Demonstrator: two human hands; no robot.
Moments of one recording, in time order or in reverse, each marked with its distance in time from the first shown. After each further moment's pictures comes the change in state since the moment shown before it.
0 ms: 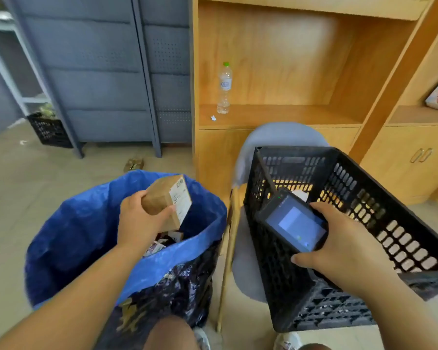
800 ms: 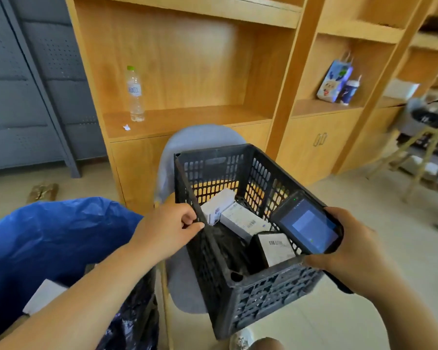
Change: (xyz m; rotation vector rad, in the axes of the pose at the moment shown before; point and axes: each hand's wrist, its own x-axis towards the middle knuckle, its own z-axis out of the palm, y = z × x) left_hand -0.054 0.167 0.106 0.243 -0.611 0.591; right_hand -0.034 0.138 -0.045 0.094 0.216 0.342
